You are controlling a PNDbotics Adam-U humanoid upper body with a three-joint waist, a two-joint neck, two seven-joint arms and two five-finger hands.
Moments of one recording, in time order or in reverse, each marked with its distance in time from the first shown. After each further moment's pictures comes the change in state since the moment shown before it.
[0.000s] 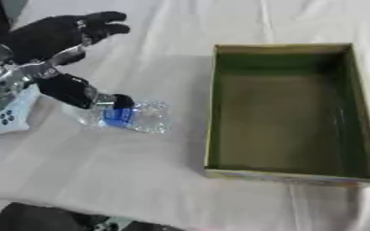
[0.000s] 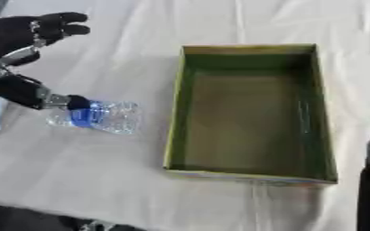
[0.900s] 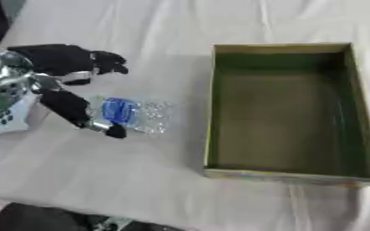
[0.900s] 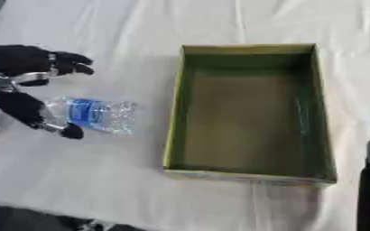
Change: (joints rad) left arm -0.021 0.000 -0.026 0.000 -0.009 0.030 -0.467; right arm 0.000 0.000 0.000 0.000 0.000 0.005 0.005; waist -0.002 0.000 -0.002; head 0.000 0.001
